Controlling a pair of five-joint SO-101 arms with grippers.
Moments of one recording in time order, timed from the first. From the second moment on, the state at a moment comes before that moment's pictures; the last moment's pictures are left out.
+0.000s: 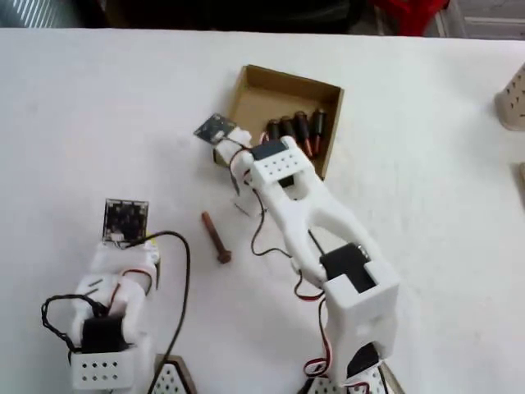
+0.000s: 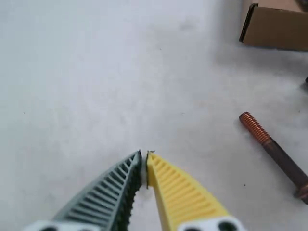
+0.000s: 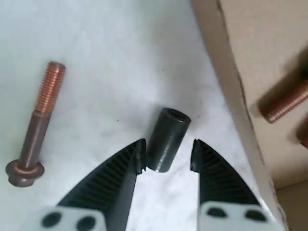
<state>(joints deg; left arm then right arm) -9.6 -103.4 97.3 57.1 -5.2 -28.8 20.9 3.3 63.5 26.5</state>
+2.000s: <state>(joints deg) 4.6 -64.7 84.1 48.7 -4.1 -7.3 -21.8 47.7 62.9 17.0</state>
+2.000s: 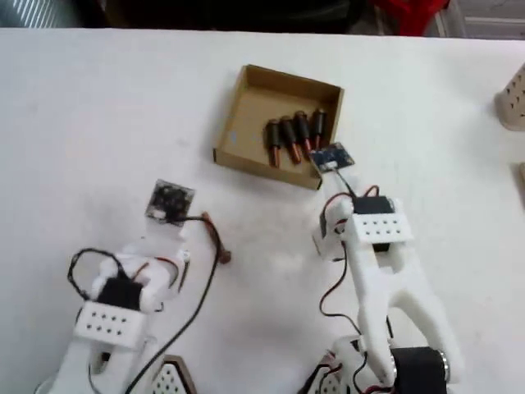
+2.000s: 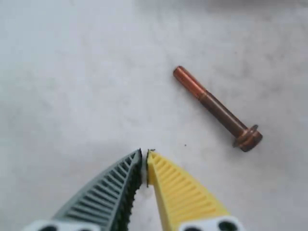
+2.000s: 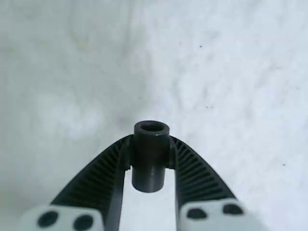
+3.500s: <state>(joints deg) 24.4 1.5 35.3 36.3 -14.5 0.6 -22.5 50.4 58.5 17.0</state>
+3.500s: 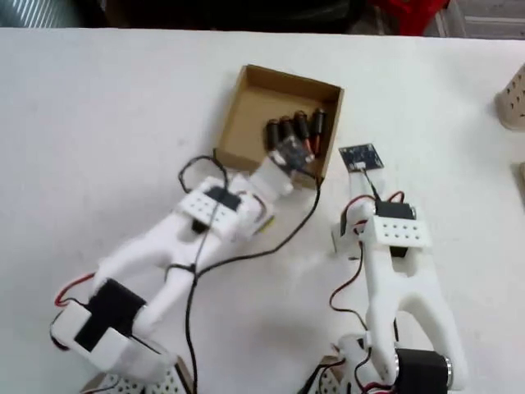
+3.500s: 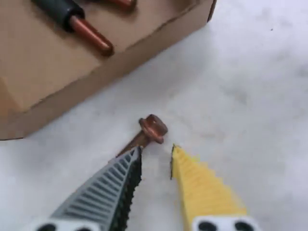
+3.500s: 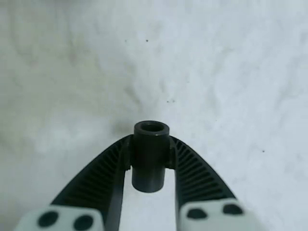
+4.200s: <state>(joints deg) 18.8 18.5 12.1 56.1 -44.4 0.4 -22.5 50.9 57.1 17.1</state>
